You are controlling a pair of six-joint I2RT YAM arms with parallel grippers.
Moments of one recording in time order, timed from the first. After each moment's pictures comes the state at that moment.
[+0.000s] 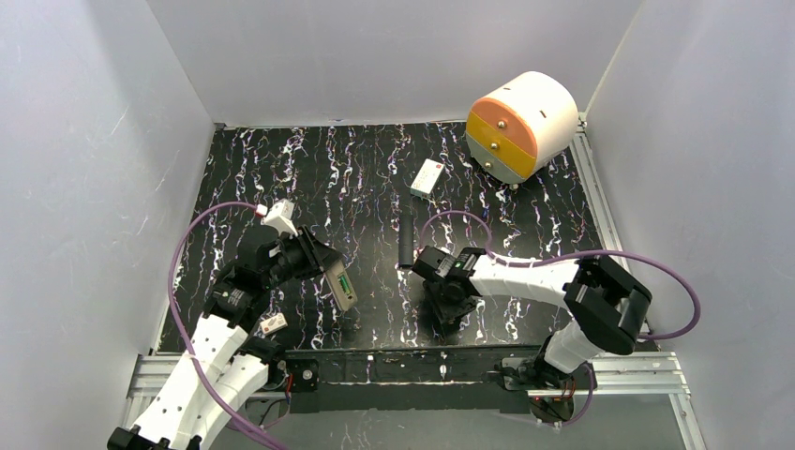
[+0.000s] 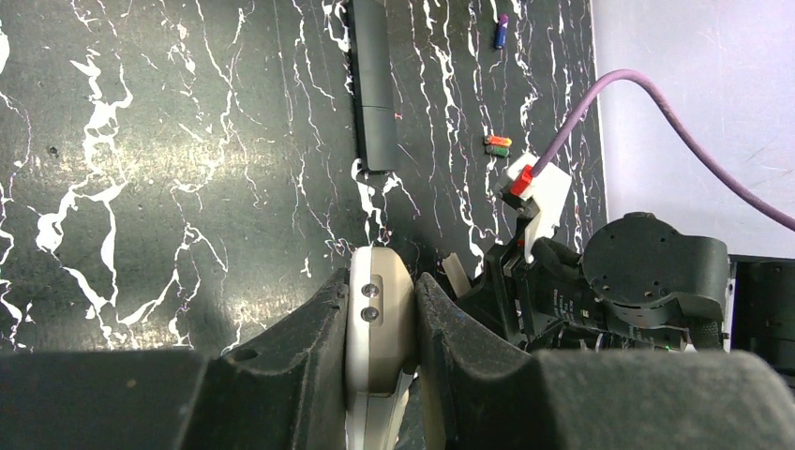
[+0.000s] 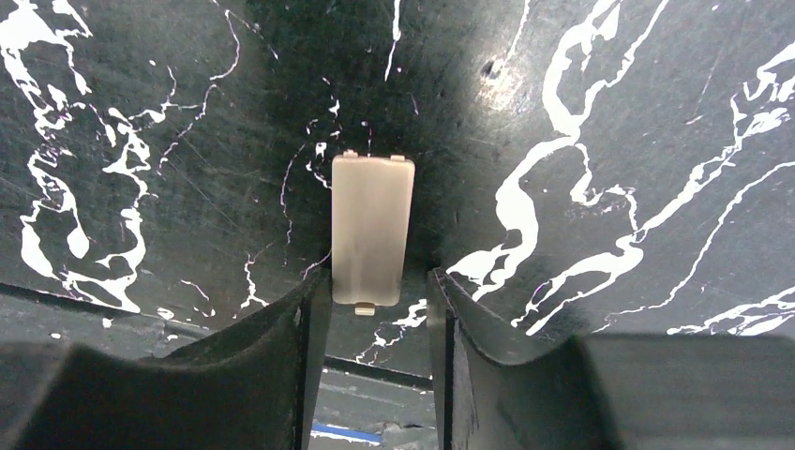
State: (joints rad) left arm -0.36 0.64 0.63 -0.49 0.25 -0.70; right arm 1.04 1.52 0.85 -0.73 0.09 0.57
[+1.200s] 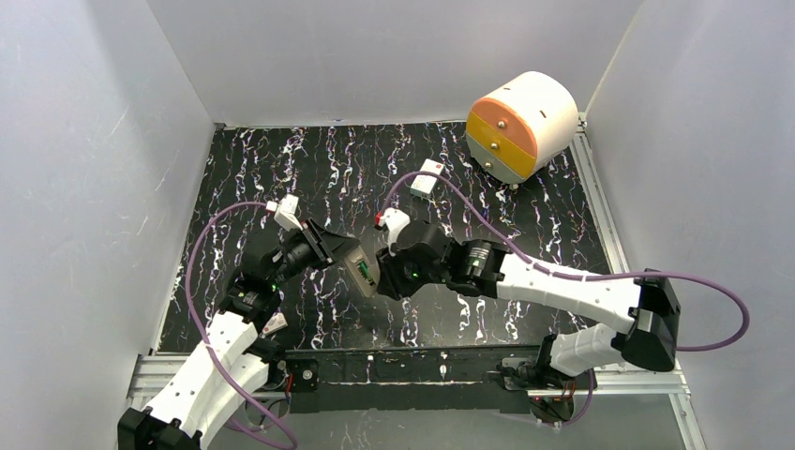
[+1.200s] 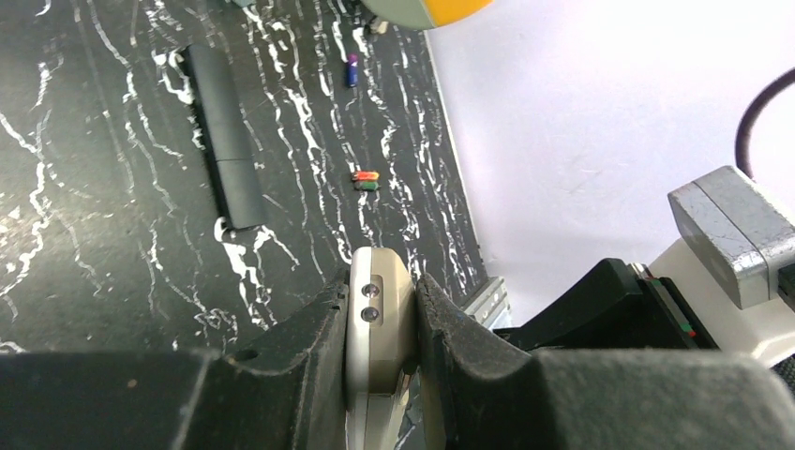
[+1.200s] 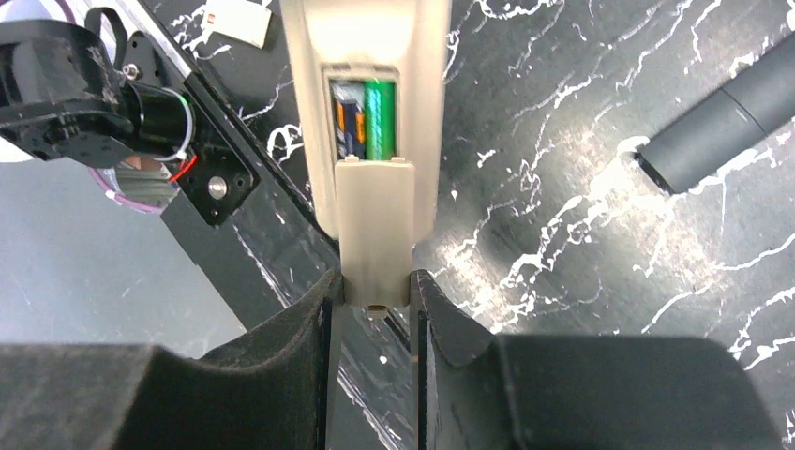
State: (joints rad) left arm -0.36 0.69 0.45 0.00 0.41 -0.91; right arm 1.19 1.32 1.10 -0.47 -0.01 0.45
